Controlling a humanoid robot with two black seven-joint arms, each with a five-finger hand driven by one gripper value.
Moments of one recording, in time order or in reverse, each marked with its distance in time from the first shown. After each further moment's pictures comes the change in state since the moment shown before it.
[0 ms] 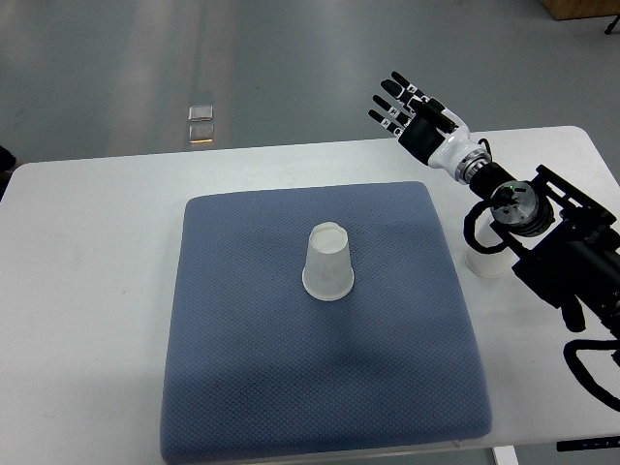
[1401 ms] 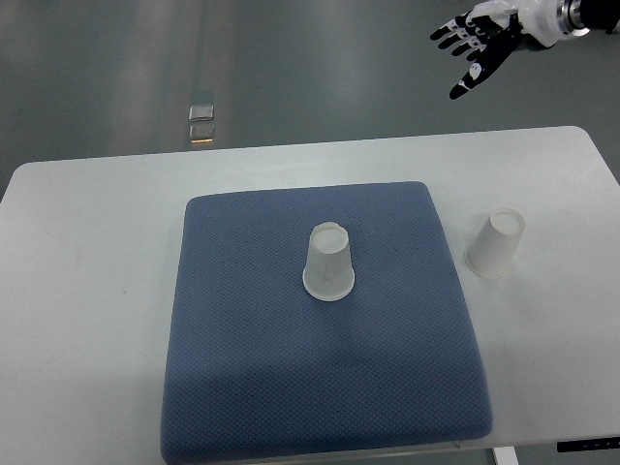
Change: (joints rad) left arm -0.009 0.000 0.006 -0.118 0.000 -0.002 -0.021; right arm 0.731 -0.424 -1.009 0.035 -0.615 0.259 -0.145
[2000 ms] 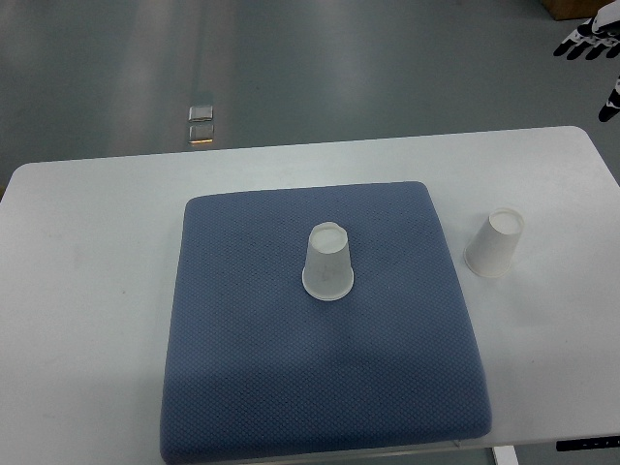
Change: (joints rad) left arm 0.000 0.000 0.001 -0.050 0.000 -0.007 0.000; right arm 0.385 -0.437 -0.409 0.596 -0.102 0.004 -0.146
